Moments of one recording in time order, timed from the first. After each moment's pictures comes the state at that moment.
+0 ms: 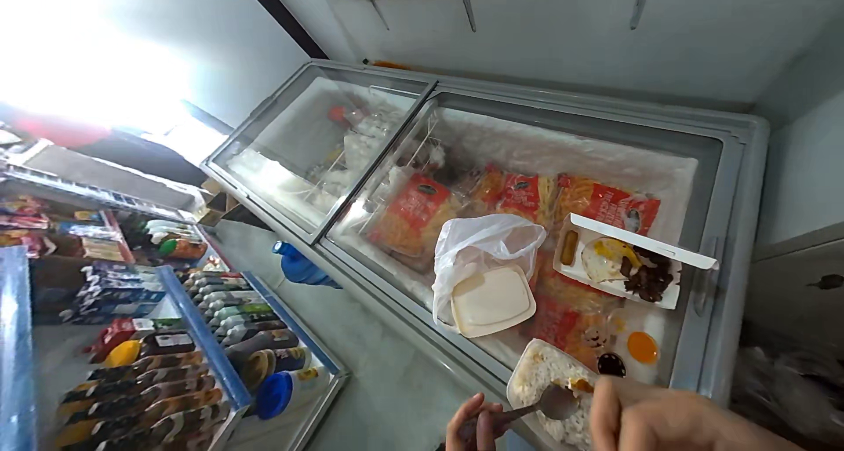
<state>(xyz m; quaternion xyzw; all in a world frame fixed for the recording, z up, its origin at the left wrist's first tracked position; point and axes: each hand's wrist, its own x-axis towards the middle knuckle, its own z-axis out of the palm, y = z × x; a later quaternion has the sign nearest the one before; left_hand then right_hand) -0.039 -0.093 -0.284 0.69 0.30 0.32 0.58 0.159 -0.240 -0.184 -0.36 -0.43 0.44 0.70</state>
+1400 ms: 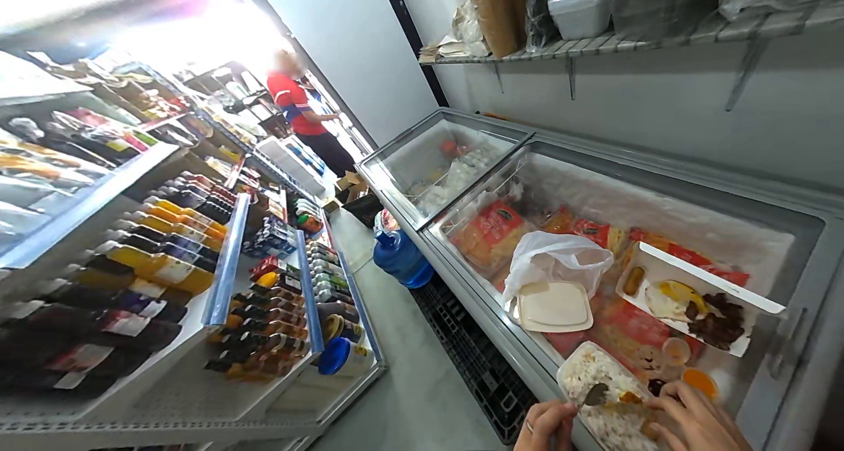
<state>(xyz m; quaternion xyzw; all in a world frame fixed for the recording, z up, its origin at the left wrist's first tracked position) -0.060 -0.118 -0.284 0.81 0.14 0.41 0.40 0.112 -0.271 -0.274 -0.83 -0.41 0.21 0.30</state>
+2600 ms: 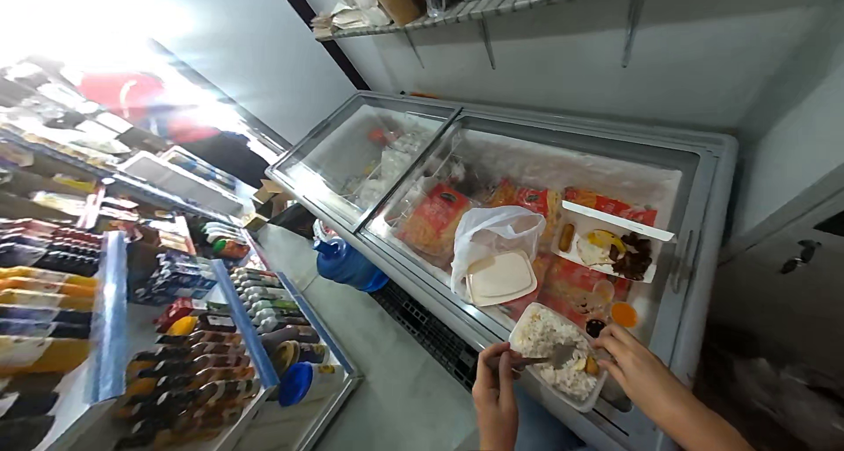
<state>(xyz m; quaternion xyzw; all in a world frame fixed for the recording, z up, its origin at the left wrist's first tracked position) -0.045 -0.105 -0.312 0.73 0.22 0.33 0.55 0.106 -0.273 -0.272 -0.85 -0.33 0.28 0.31</state>
